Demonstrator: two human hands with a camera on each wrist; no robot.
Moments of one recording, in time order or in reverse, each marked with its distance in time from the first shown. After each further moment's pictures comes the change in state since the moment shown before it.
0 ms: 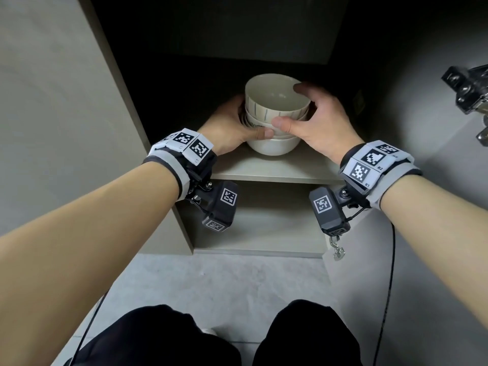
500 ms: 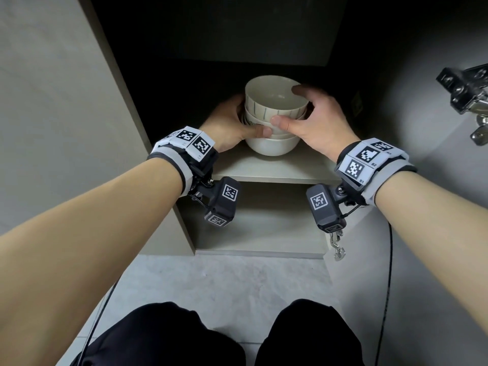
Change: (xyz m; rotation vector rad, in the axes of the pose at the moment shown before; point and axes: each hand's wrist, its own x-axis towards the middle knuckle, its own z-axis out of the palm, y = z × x) left_hand 0.007 0.002 -0.002 -0.007 0.000 -0.024; right_hand 0.002 -0.001 -0.001 0.007 -0.002 0.021
